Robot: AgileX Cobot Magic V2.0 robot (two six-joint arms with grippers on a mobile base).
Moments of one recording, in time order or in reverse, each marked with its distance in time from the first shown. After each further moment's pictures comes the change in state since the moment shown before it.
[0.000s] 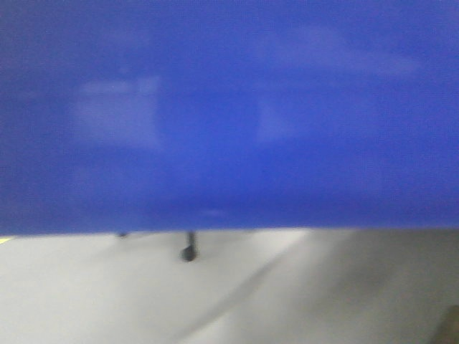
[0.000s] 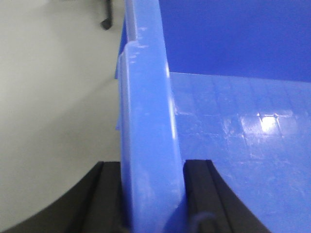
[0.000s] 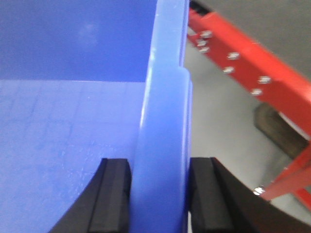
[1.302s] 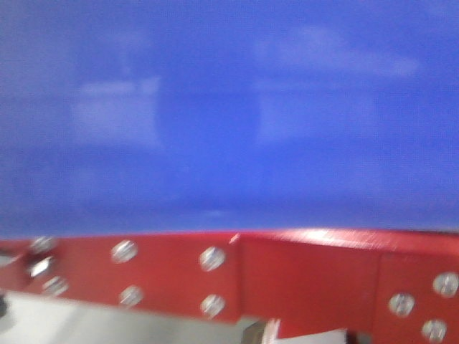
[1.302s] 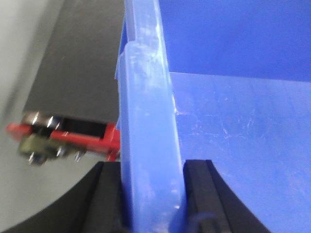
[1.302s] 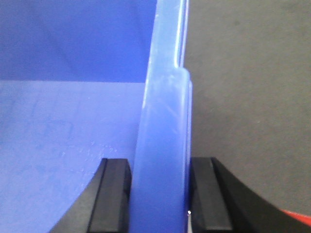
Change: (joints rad) left arm 0.000 0.000 0.000 0.002 0.000 0.000; right arm 0.000 0.000 0.000 0.000 0.000 0.000
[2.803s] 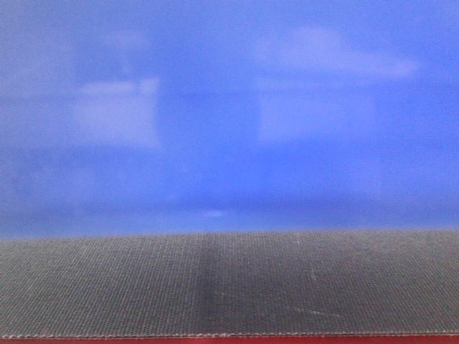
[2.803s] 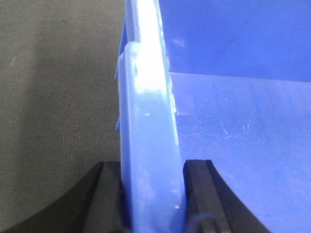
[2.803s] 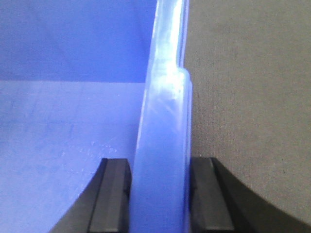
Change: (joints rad) left arm 0.000 0.000 0.000 0.000 0.000 0.000; right arm 0.000 0.000 0.000 -0.002 0.000 0.000
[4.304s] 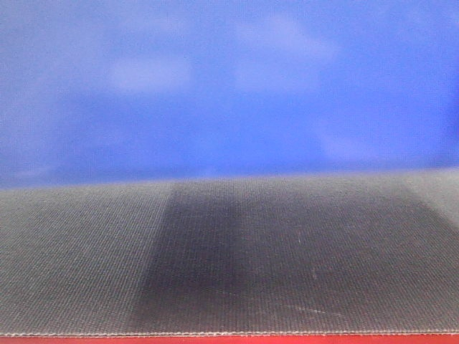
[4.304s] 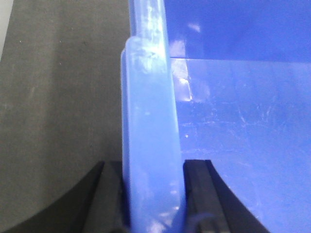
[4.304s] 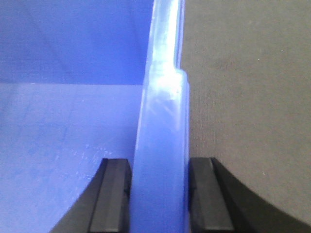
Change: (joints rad) left arm -0.007 0.225 0.001 0.077 -0.199 0.062; right arm 0.000 0.156 0.125 -0.053 -0.357 0.019
